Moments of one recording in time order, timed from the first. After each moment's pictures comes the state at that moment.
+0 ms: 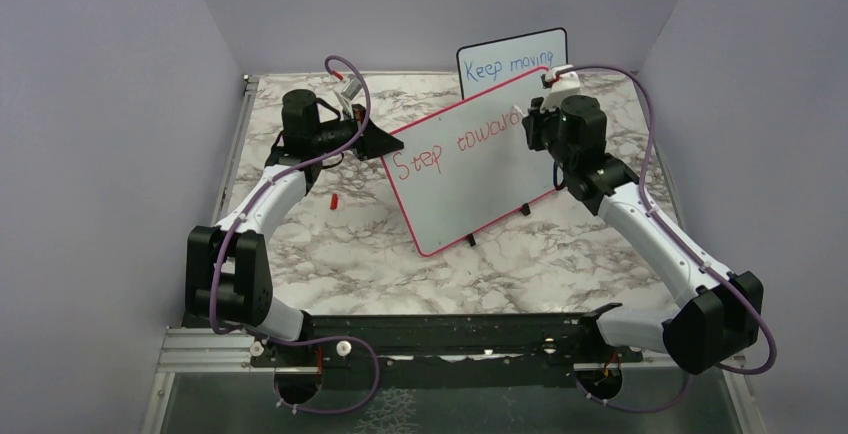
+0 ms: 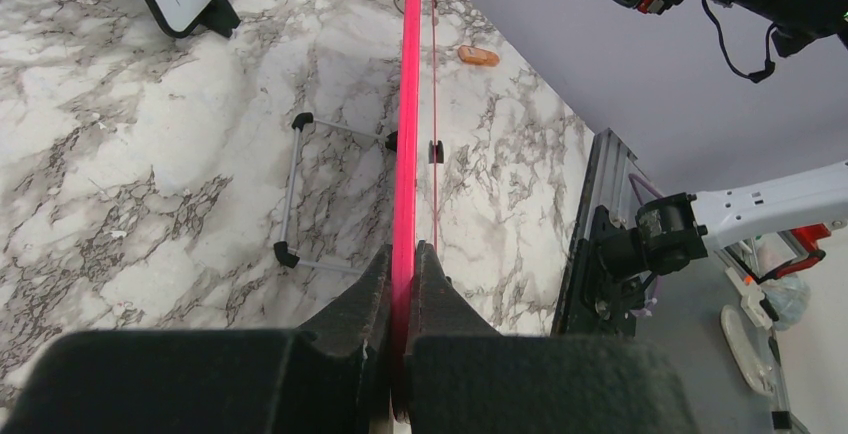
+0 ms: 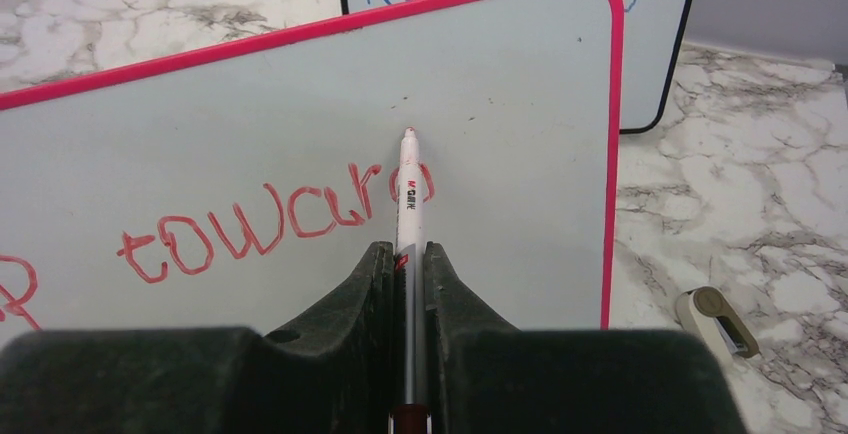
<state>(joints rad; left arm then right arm) -0.15 1.49 1.02 0.22 1.04 -0.39 0.40 1.25 1.07 -0.10 0.18 0.02</state>
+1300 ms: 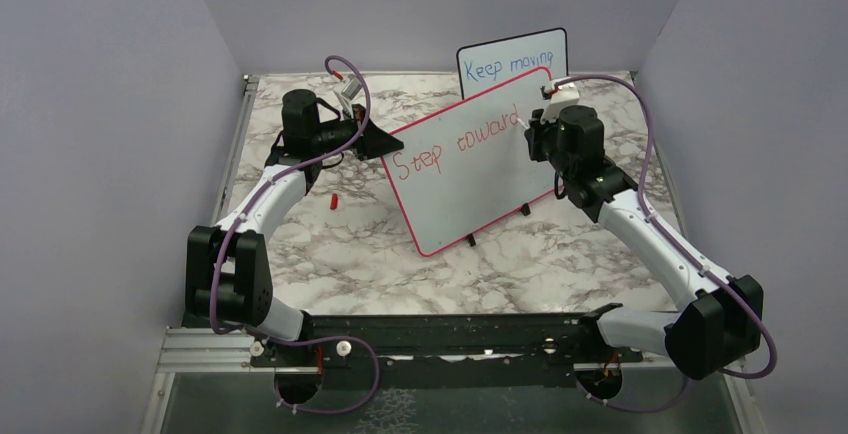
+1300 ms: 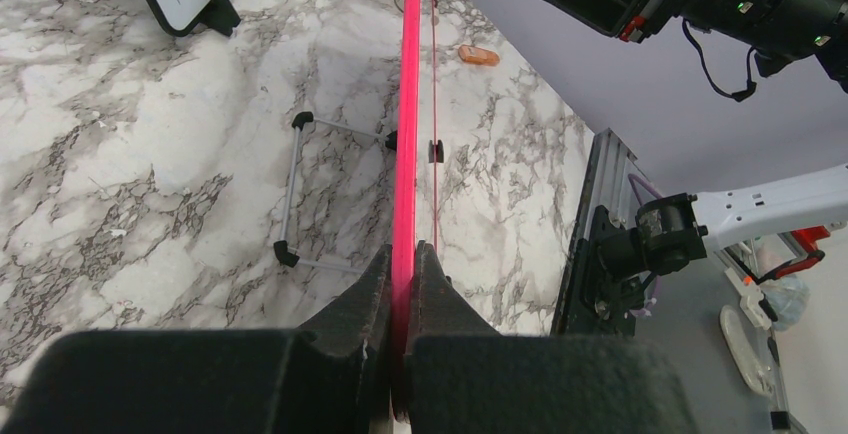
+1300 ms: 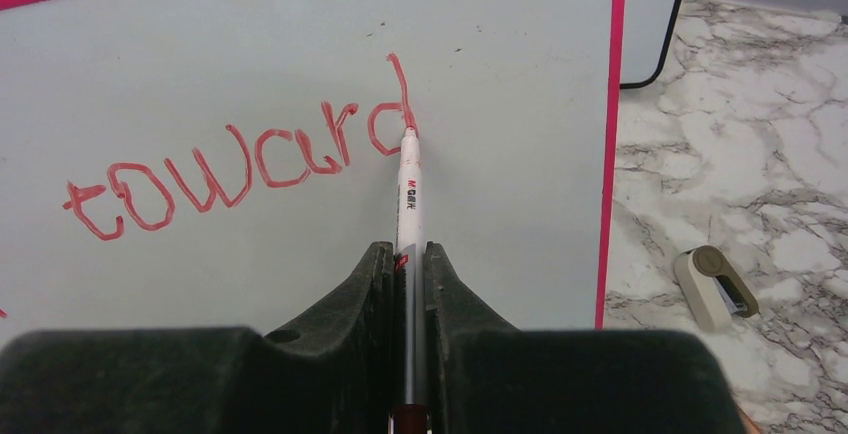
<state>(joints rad) -0.15 1.49 1.02 0.21 1.04 -0.38 0.40 1.23 1.00 -0.11 0.18 0.03</state>
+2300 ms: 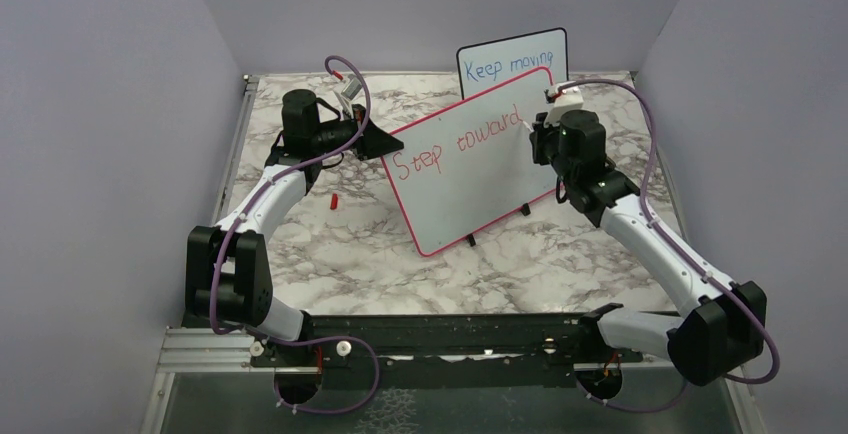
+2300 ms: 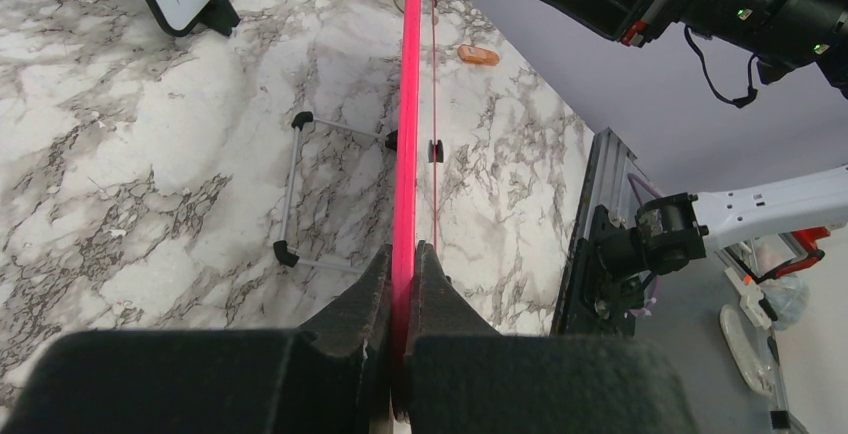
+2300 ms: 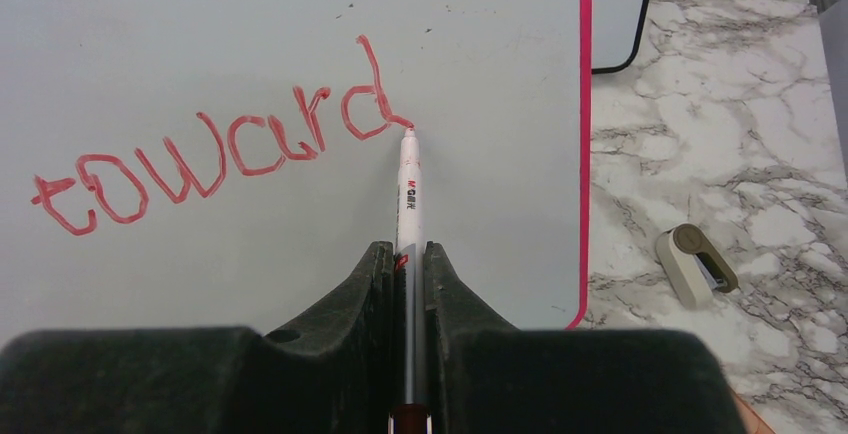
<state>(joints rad) -0.15 1.49 1.02 0.21 1.04 -0.38 0.40 1.20 0.98 -0.11 0.24 0.03</state>
